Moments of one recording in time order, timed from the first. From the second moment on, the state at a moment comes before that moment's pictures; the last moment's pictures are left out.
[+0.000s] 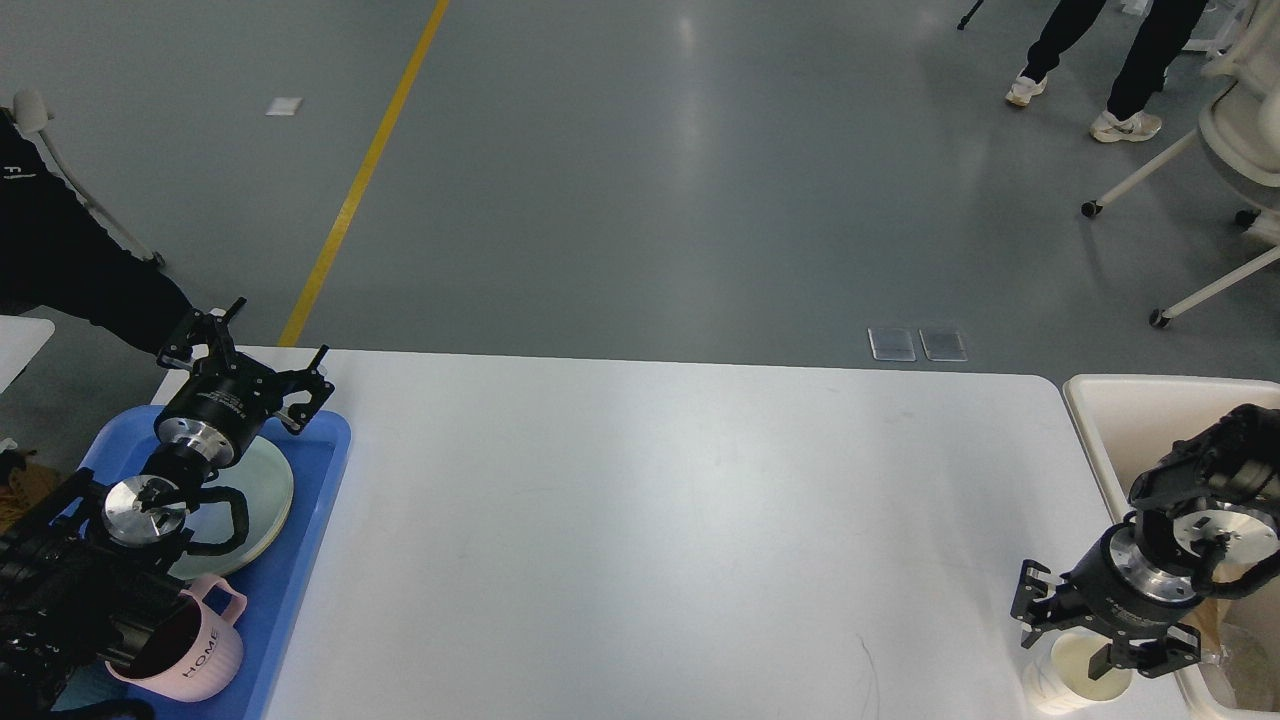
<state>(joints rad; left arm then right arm) -0.64 0.28 -1.09 -0.35 -0.14 -0.53 0.01 1.43 -0.40 -1.37 1.18 0.11 0.45 -0.05</state>
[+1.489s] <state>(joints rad) -0.64 0.28 -1.09 -0.35 -0.14 -0.53 0.01 2.20 -0.61 -1.37 1.04 0.12 0.72 -0.05</state>
